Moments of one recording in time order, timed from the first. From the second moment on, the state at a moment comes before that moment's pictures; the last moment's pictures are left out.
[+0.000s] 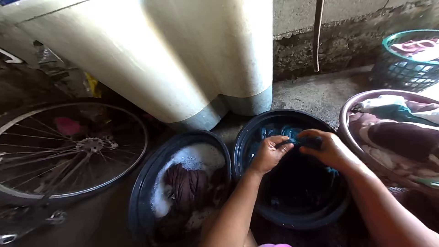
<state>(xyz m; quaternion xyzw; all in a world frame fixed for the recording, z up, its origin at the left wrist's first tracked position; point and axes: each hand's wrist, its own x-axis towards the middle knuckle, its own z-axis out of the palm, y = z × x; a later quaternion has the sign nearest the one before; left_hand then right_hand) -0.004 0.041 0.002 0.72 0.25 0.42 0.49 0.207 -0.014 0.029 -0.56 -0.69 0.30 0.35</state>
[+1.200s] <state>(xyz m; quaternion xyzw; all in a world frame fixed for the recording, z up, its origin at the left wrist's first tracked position) 0.005 0.034 -0.014 0.76 0.23 0.39 0.46 0.162 -0.002 -0.017 -0.62 -0.65 0.26 0.35</state>
